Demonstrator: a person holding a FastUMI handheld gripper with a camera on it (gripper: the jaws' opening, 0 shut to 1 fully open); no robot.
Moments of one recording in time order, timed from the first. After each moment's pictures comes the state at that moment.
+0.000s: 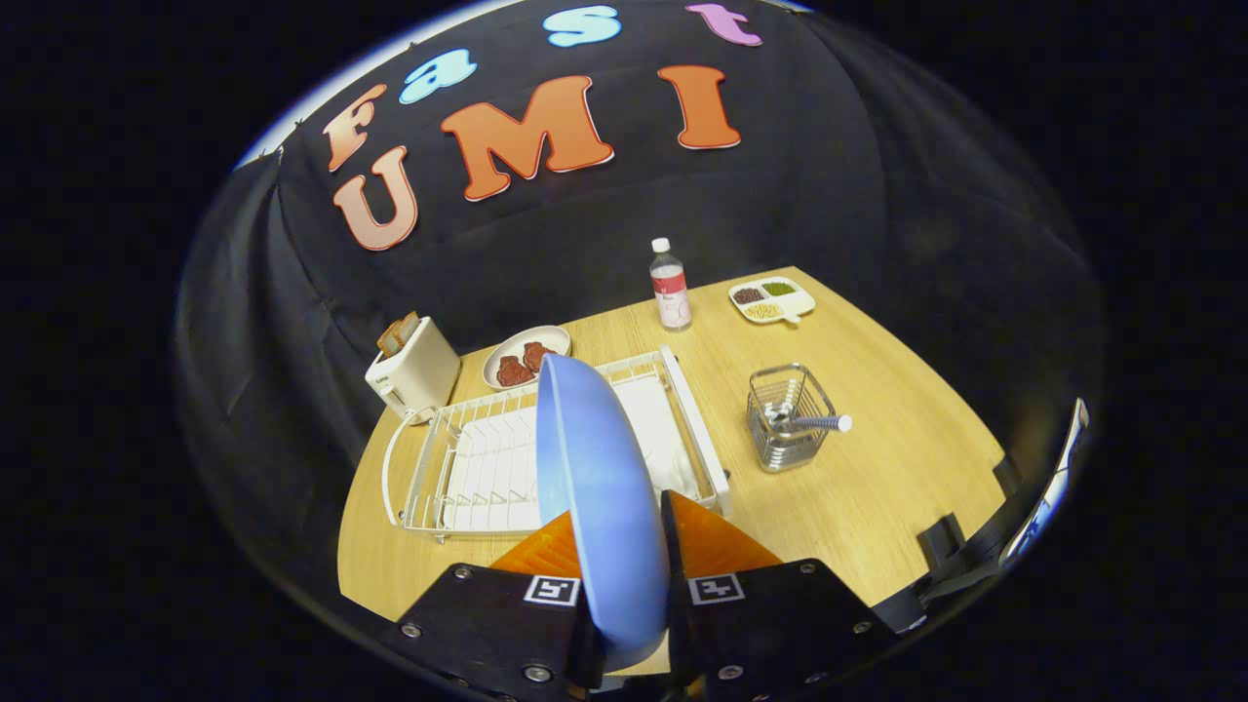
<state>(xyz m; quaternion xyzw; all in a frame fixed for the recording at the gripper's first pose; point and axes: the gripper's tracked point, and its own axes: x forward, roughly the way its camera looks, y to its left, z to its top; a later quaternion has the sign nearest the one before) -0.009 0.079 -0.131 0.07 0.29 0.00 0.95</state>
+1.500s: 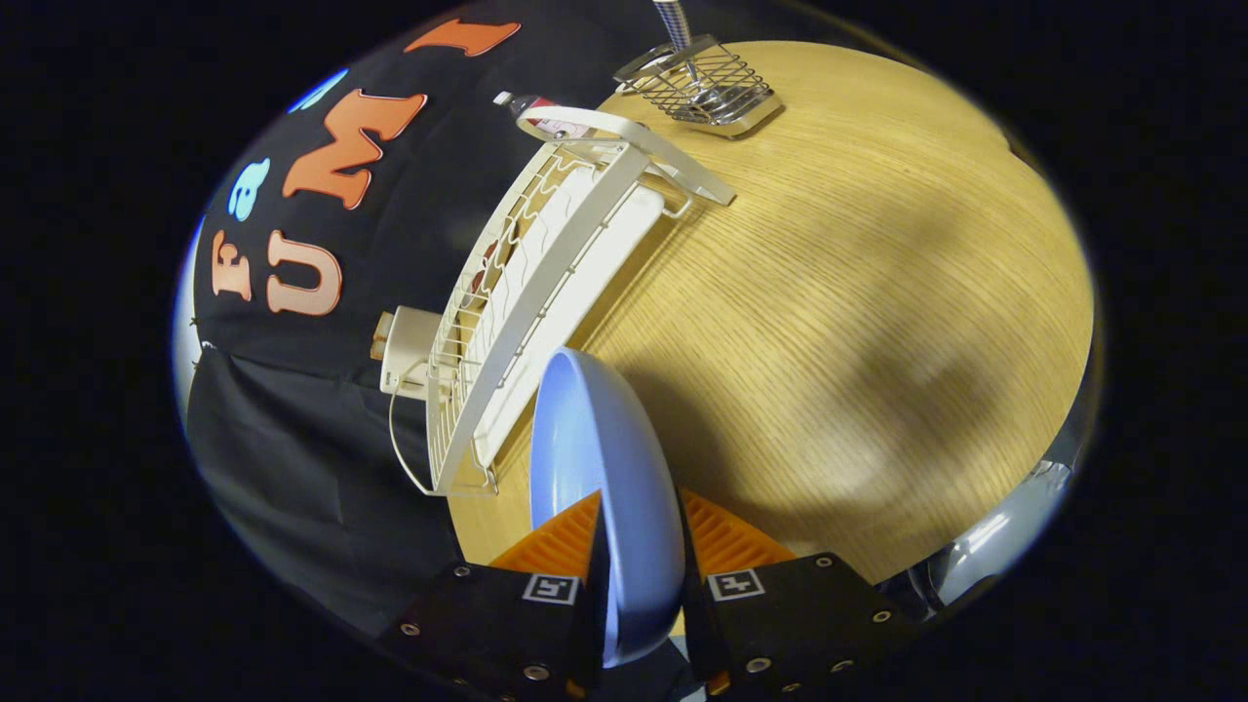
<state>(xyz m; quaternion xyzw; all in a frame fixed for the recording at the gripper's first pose) -0.066 0.135 -0.317 0.36 0.44 0.03 0.82</state>
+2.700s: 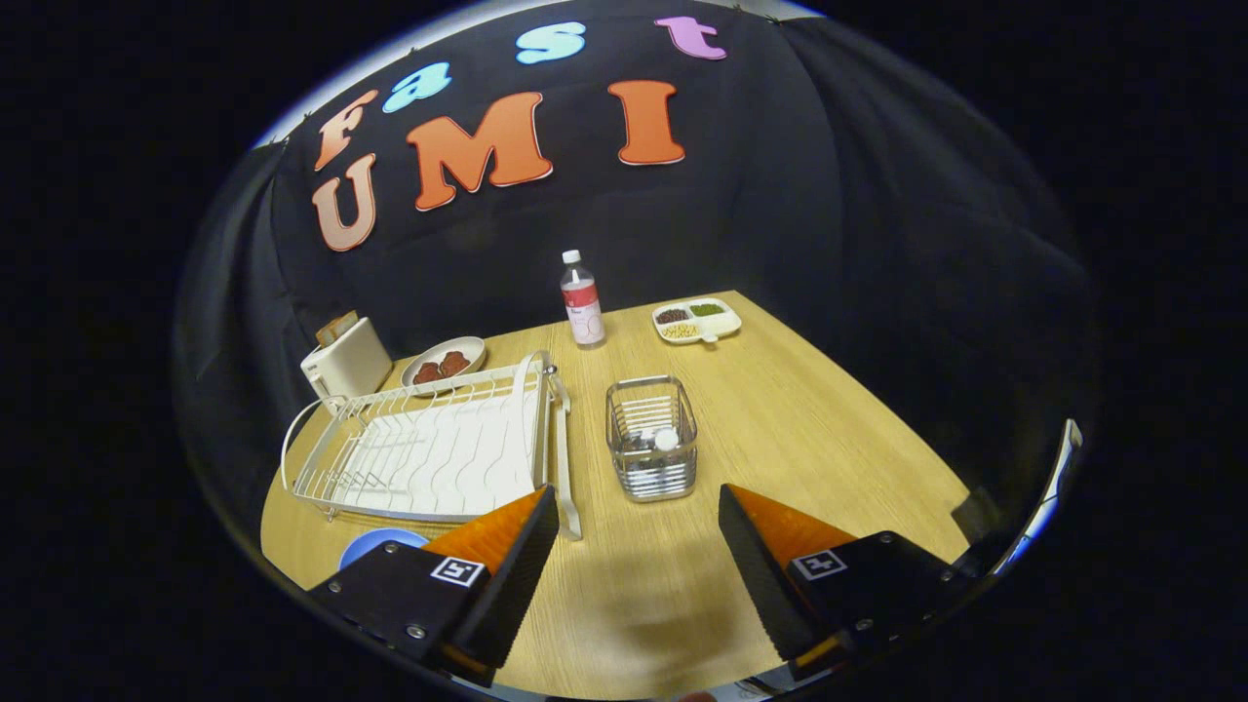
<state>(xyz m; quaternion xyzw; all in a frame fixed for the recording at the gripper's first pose) 0.053 -0.069 -0.156 0.00 0.21 -0.02 0.98</state>
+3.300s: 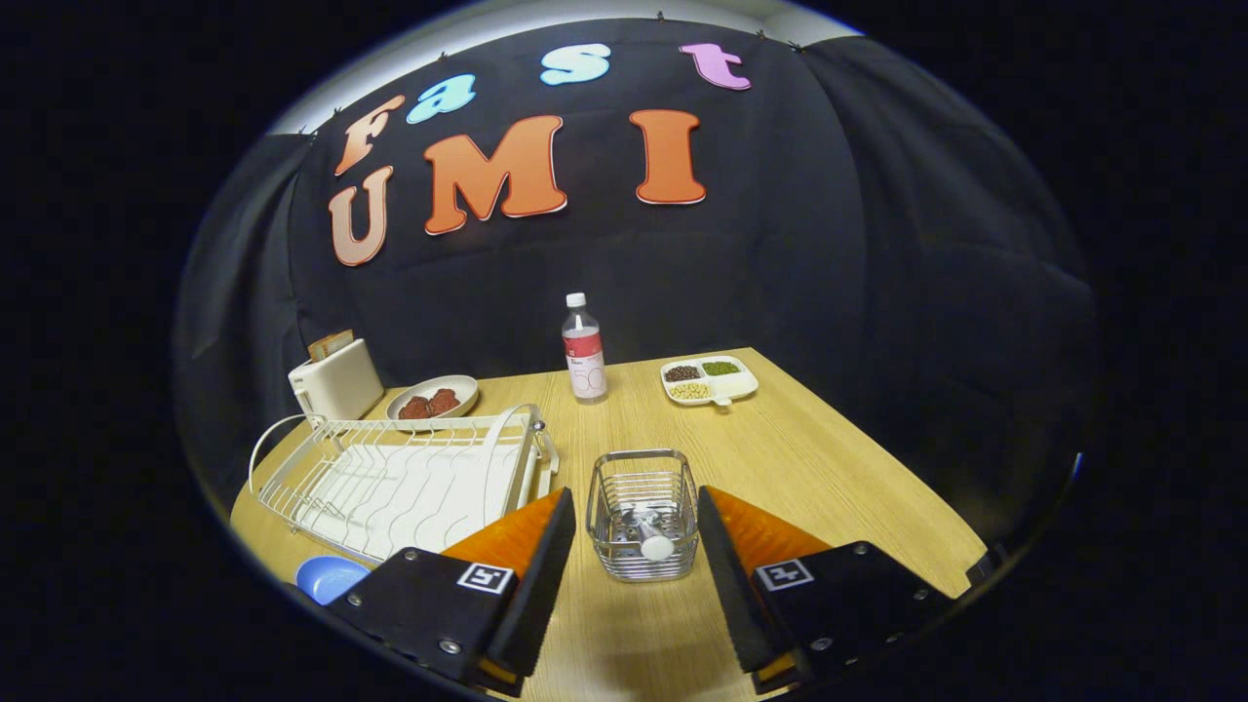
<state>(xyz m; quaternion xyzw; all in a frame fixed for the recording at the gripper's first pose) 0.120 -0.079 -0.160 -0.01 0.14 0.00 0.99</state>
